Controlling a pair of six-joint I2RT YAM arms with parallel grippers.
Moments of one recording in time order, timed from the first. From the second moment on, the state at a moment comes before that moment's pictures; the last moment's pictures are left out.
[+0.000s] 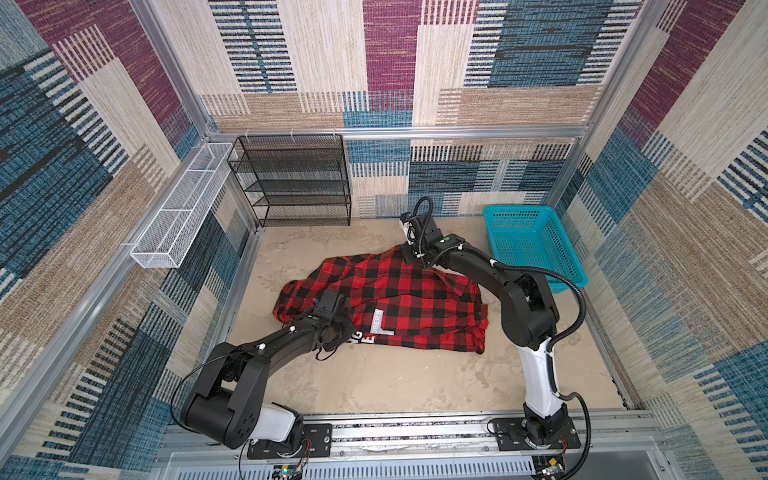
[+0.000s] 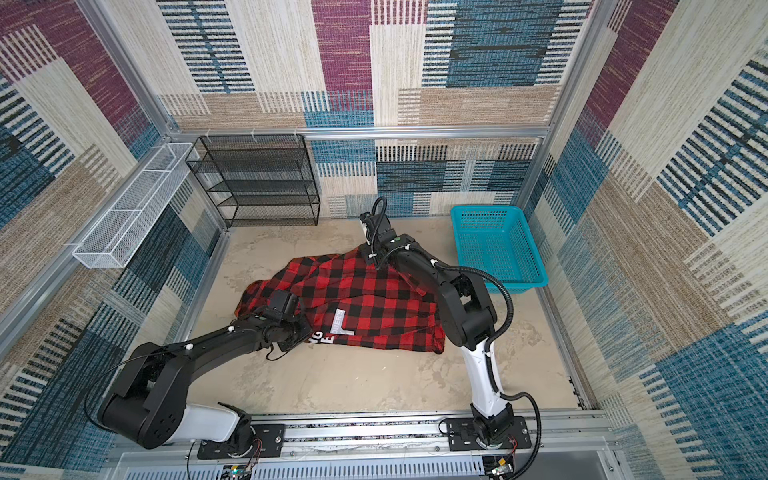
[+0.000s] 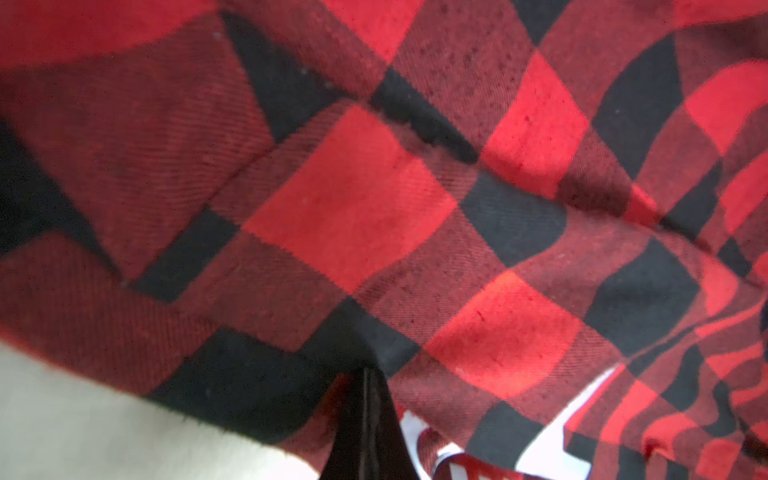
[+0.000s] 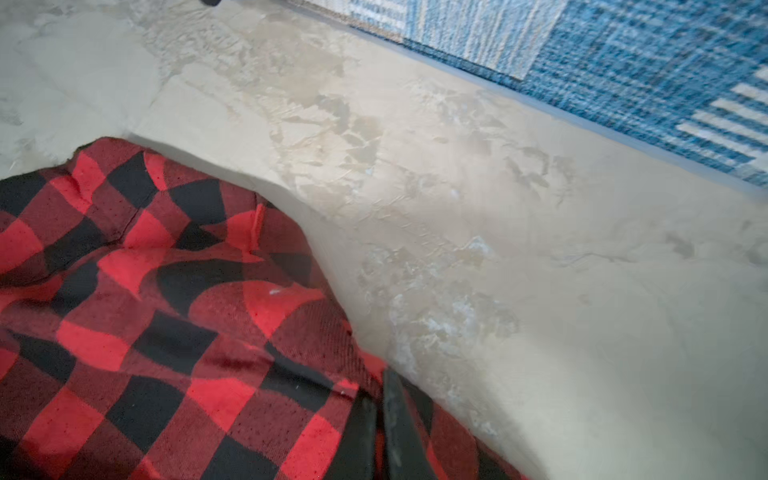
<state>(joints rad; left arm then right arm) -0.40 1.41 0.63 -0.34 0.03 -0.96 0.55 2.12 1.75 -0.44 0.04 0.05</state>
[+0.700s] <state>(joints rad) -0.42 1.32 0.91 -0.62 -0.10 -0.89 0.53 1.73 1.31 -0.50 0.02 0.42</state>
